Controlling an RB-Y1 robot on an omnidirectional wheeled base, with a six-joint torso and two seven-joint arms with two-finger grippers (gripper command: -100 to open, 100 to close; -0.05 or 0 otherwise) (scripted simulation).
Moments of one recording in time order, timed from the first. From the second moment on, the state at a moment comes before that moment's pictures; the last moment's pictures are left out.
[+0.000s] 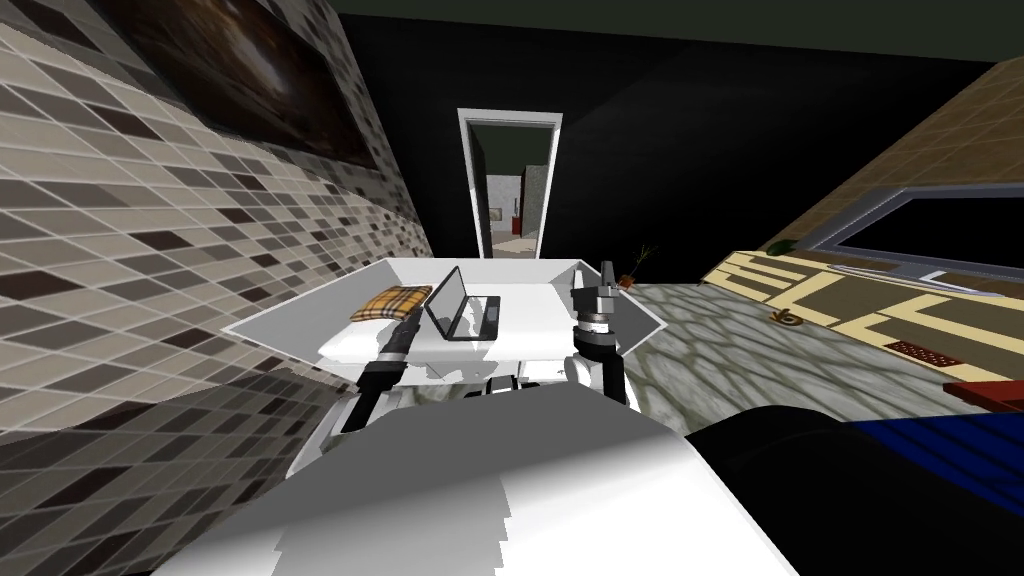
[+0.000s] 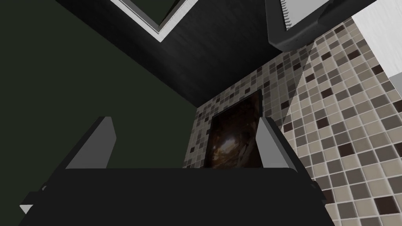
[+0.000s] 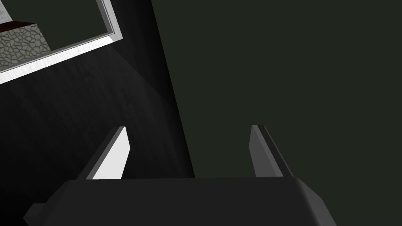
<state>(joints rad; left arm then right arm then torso) 0.40 0.28 0.10 -1.93 -0.27 -0.37 -0.21 0.46 0.01 0.04 -2.38 -0.06 -0.46 -0.11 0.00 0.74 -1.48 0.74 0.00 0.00</state>
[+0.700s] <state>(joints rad) 0.34 0.38 0.12 -1.78 -0.34 -0.28 -0.26 0.46 0.01 0.04 -2.38 -0.06 -0.46 -0.11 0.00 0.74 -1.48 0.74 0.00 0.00</state>
